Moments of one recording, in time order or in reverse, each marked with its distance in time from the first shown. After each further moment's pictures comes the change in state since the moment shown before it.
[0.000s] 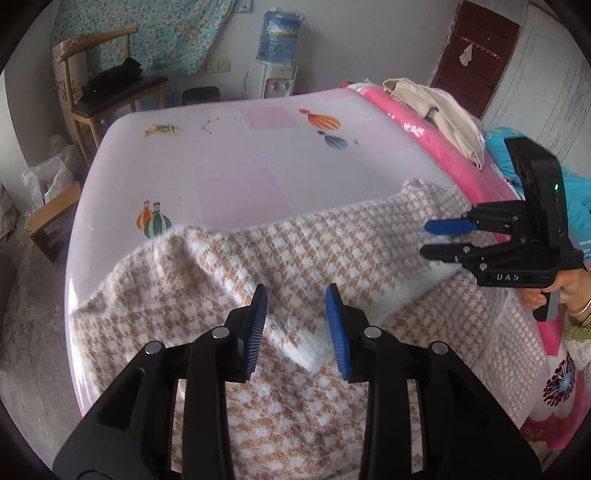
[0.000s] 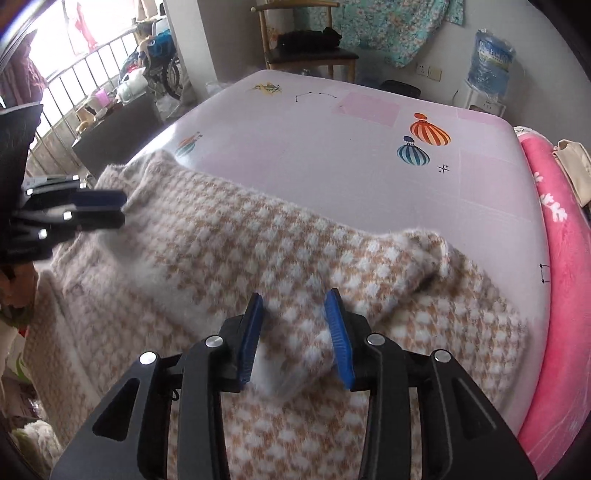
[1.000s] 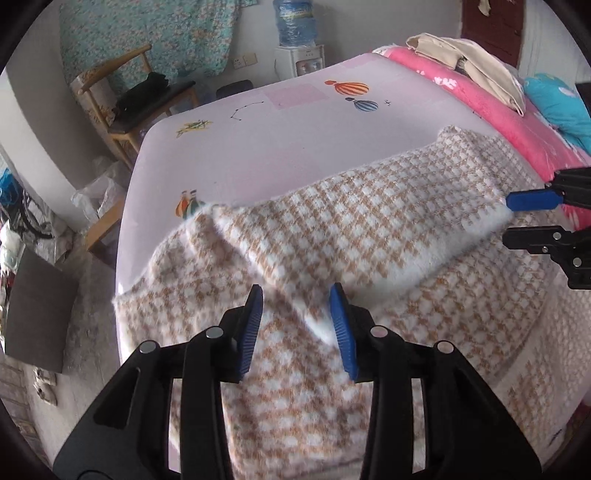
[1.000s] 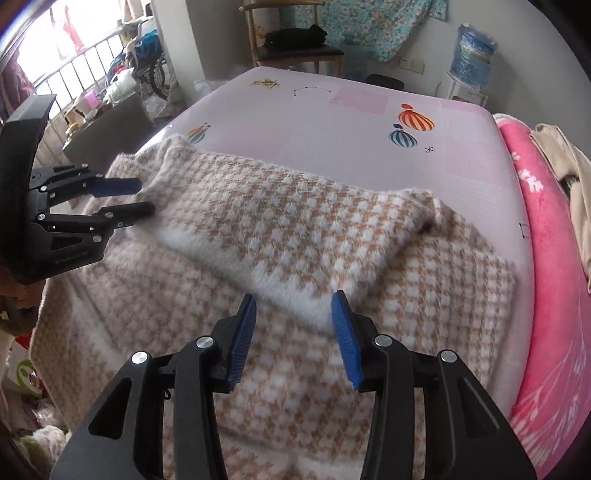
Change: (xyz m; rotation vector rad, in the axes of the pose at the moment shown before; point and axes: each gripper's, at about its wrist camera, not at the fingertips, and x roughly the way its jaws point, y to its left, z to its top) left arm 0.001 -0.026 -0.026 0.092 0.100 0.288; right arm -0.043 0.029 -0.040 0.102 -0.027 -0.020
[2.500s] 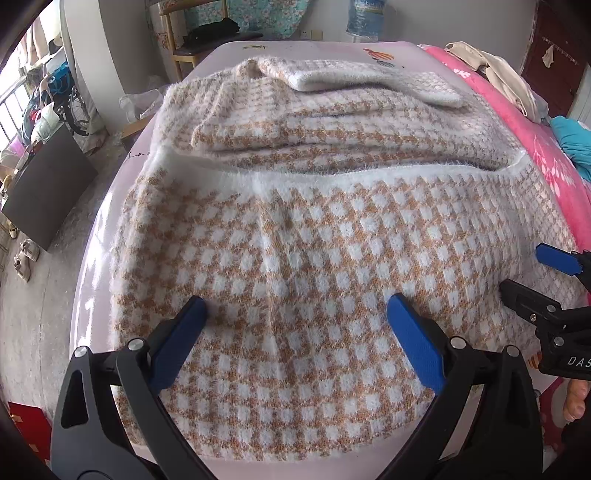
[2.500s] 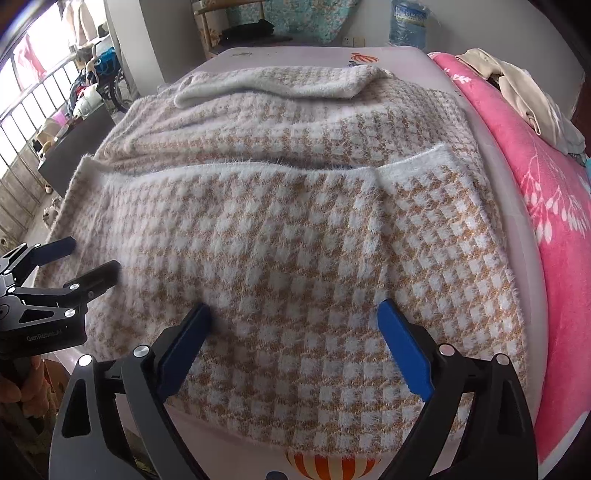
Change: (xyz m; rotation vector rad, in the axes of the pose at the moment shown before) left arm -0.049 -0.065 -0.162 -0.296 0.060 0.059; right arm -0.019 0.070 -0.158 0.175 0.006 -0.135
